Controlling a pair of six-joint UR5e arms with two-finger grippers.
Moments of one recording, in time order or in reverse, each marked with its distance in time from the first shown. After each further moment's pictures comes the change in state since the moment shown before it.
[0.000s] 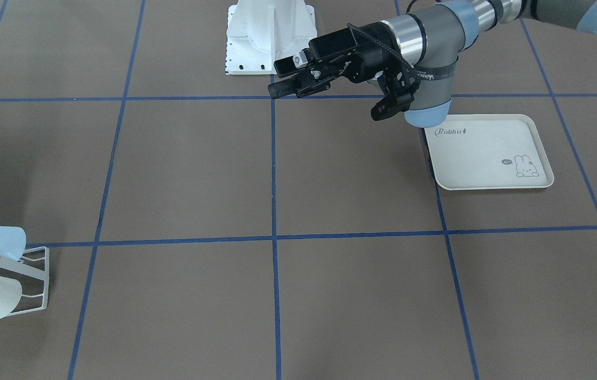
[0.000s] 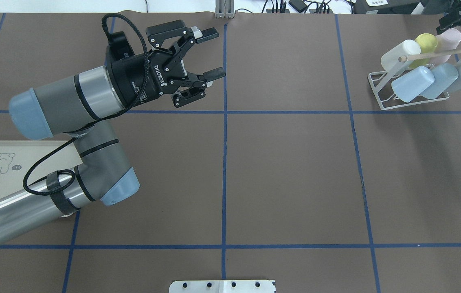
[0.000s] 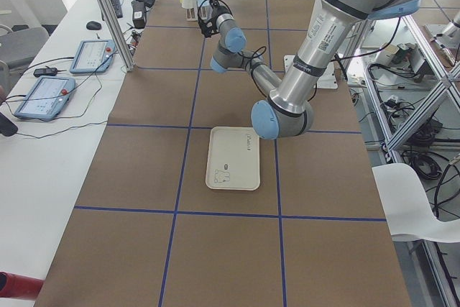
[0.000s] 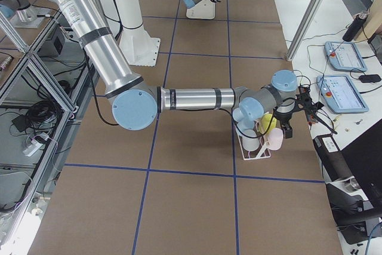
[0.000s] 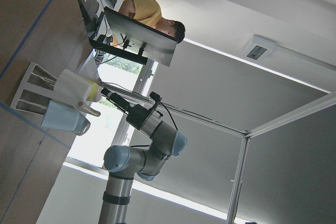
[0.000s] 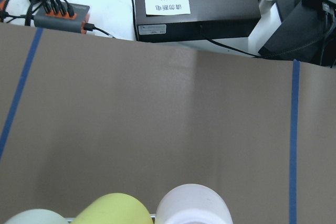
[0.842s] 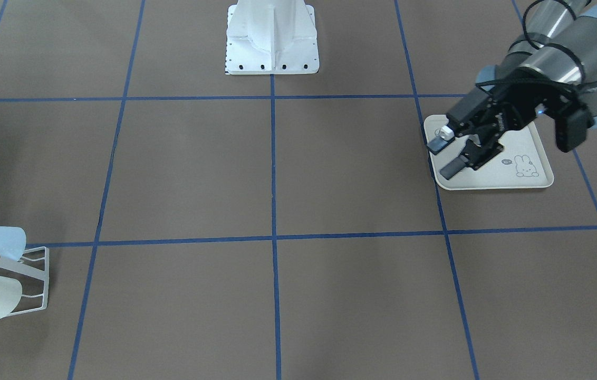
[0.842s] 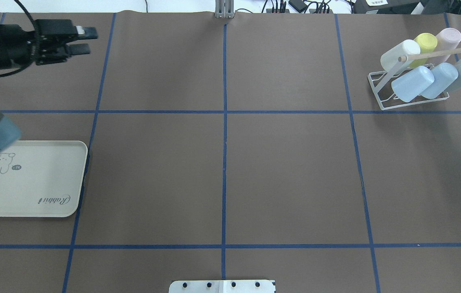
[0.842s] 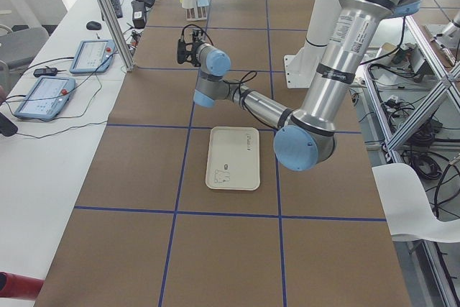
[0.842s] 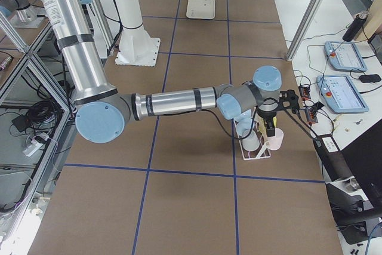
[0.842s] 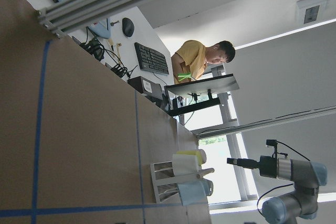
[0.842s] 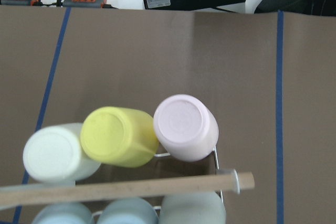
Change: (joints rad) left arm -0.394 0.327 -0.052 0.295 -0.412 0.779; right arm 0.087 -0.264 0.334 -0.131 0.155 -0.028
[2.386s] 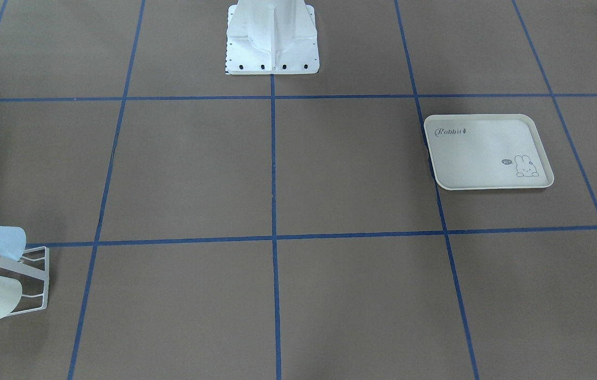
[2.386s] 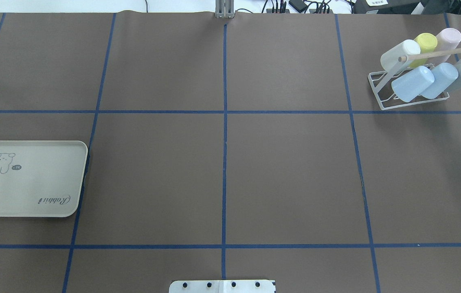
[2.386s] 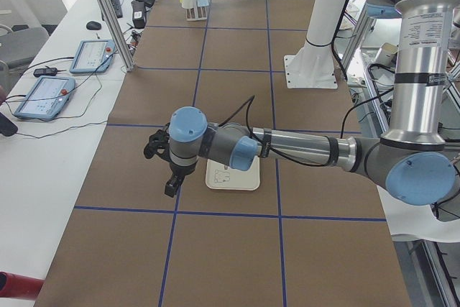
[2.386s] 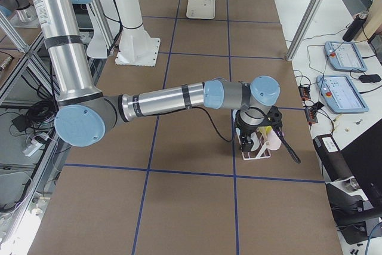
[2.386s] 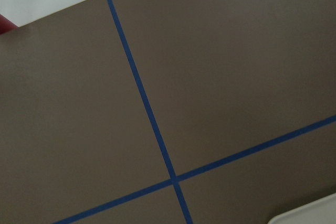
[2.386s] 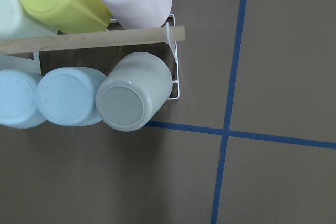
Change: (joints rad) left arm -0.513 0.330 -0.110 1.194 -0.296 1.654; right arm 0.092 -0.002 0.102 -0.648 0.028 -0.478
